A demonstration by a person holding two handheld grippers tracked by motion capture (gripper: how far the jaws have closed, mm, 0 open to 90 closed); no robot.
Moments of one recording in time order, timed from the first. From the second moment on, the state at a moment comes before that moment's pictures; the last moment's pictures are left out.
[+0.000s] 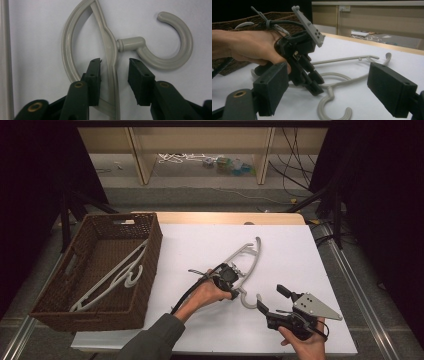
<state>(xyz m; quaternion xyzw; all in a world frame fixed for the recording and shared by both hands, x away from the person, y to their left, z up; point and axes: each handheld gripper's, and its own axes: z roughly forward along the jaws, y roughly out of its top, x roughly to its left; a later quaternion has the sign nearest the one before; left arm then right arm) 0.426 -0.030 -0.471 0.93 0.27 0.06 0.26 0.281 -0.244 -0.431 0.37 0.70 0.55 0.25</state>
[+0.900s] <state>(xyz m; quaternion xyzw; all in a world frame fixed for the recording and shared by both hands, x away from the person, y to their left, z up) 0.442 0.004 -0.440 0.89 0.31 0.01 0.33 0.282 -0.245 -0.431 0.38 0.70 0.56 0.25</state>
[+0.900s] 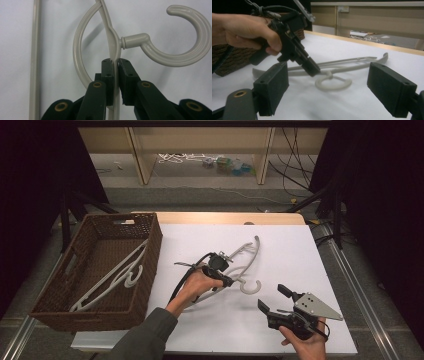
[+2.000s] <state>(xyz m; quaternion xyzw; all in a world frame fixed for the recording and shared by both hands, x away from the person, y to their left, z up) 0.458 0.064 -0.386 0.78 0.40 -0.04 0.48 0.283 -0.244 -0.432 0.38 0.69 0.56 0.25</state>
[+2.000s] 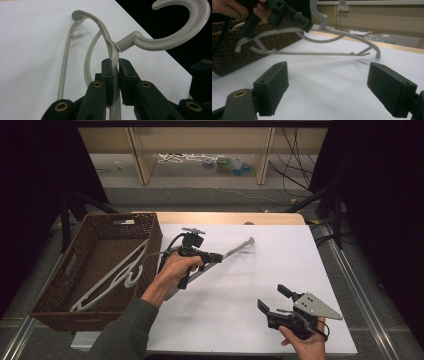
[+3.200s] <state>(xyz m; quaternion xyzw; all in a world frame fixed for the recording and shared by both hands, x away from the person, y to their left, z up) 0.409 0.158 -0.263 0.73 0.38 0.04 0.56 0.283 -0.244 -0.433 0.38 0.70 0.56 0.24</state>
